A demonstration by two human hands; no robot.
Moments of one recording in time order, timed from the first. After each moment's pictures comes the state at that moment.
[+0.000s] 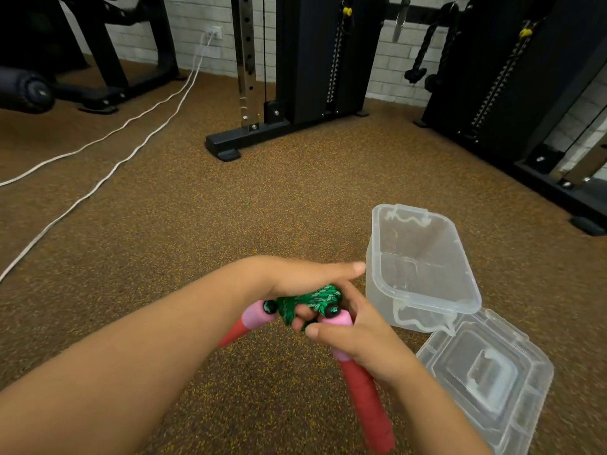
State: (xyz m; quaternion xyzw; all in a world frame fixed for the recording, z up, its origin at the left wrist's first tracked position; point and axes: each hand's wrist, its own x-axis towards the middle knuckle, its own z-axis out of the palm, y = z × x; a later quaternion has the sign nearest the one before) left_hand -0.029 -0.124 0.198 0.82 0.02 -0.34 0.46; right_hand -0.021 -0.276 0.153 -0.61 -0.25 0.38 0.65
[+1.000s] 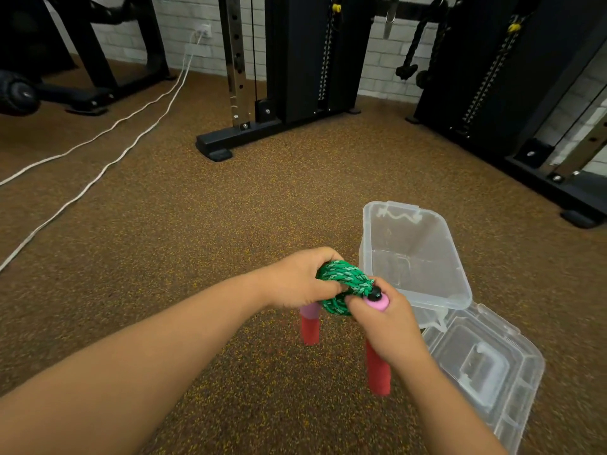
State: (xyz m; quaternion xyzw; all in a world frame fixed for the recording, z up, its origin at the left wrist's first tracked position) left_hand -0.020 -0.132 0.174 0.87 0.02 -0.10 0.47; right_hand 0.006 -0.299 0.141 -0.79 -0.14 0.16 0.57
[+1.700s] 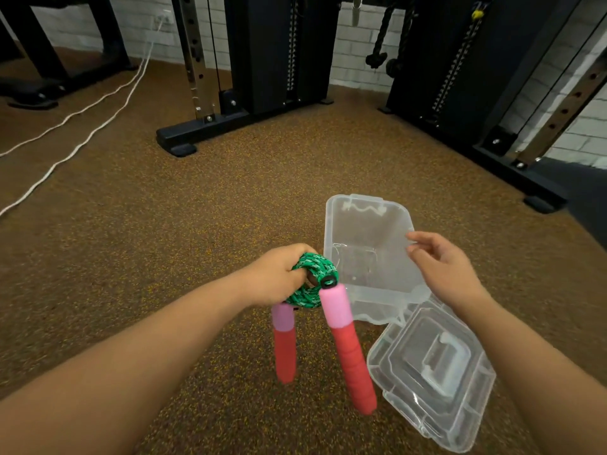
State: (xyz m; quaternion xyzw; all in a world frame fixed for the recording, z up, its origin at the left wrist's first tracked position) left_hand 0.020 -0.159 0.155 0.88 0.06 -0.06 0.47; right_hand 0.136 -0.401 0.154 -0.85 -0.10 0.08 0.51
